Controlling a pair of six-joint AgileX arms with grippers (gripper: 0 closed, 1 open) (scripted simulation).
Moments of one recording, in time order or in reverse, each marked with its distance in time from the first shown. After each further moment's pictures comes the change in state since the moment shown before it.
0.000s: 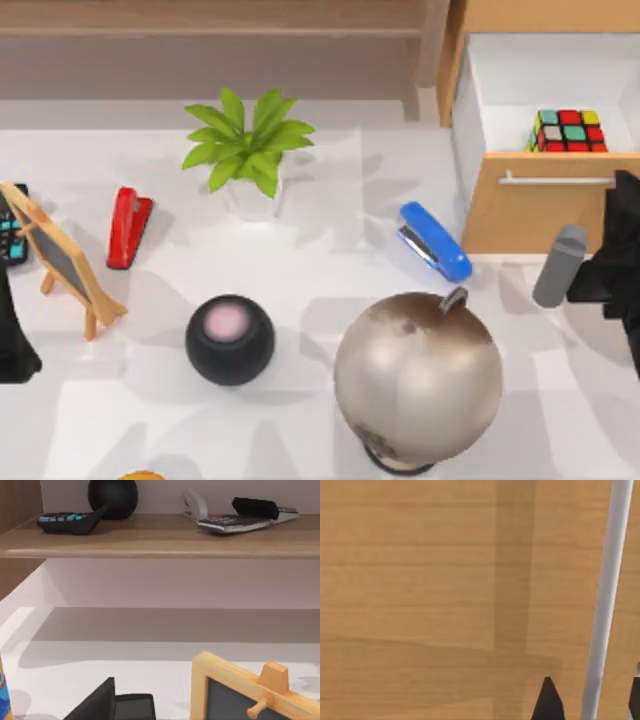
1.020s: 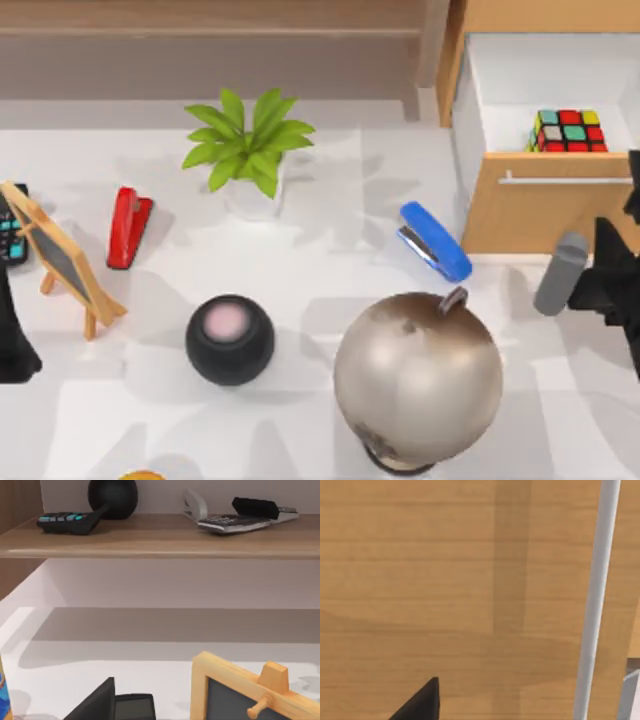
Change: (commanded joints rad) left arm 0.000 0.000 0.000 0.000 0.000 0.000; right arm 0.013 -0.004 -0.026 0.027 0.011 0.000
